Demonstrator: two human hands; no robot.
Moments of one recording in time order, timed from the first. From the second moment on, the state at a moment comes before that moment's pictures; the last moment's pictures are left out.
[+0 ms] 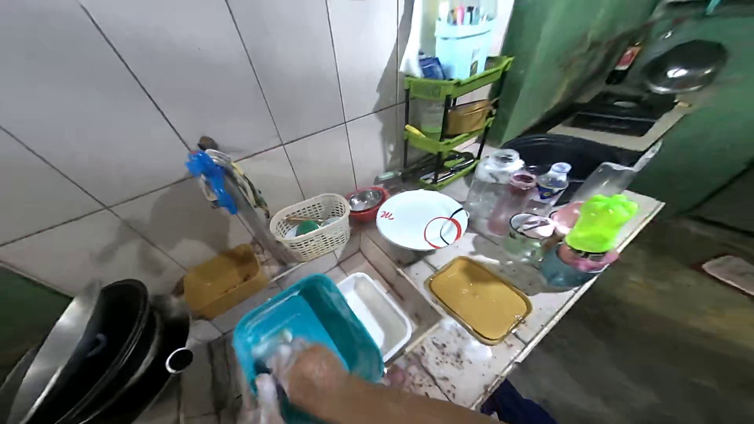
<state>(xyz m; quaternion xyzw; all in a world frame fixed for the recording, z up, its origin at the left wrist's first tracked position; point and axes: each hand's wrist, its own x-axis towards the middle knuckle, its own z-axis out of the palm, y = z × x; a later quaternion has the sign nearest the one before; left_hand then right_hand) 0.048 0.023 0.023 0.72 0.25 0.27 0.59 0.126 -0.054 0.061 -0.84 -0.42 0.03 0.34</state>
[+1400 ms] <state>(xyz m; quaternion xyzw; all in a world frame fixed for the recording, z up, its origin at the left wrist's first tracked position) 0.137 -0.131 0.043 0.73 0.33 0.03 0.59 0.250 -0.430 -0.026 -0.80 0.13 0.04 0.59</state>
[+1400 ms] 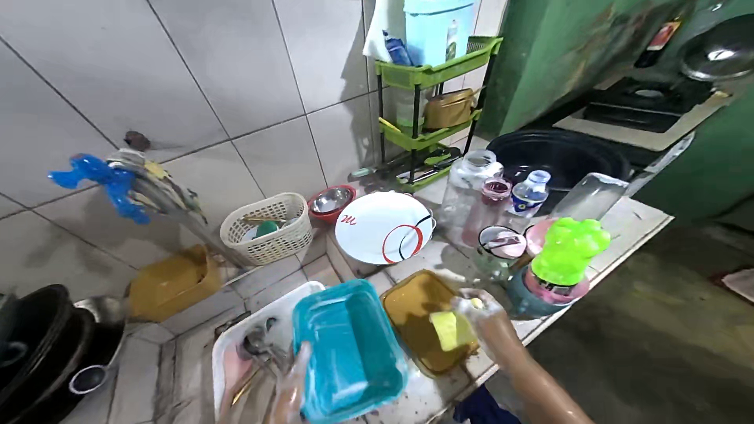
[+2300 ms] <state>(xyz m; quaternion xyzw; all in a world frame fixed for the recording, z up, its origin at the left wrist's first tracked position) 0.089 -0.054 -0.003 0.45 0.30 0.17 0.82 0.264 -0.377 0.010 -0.80 0.03 0.33 0.49</state>
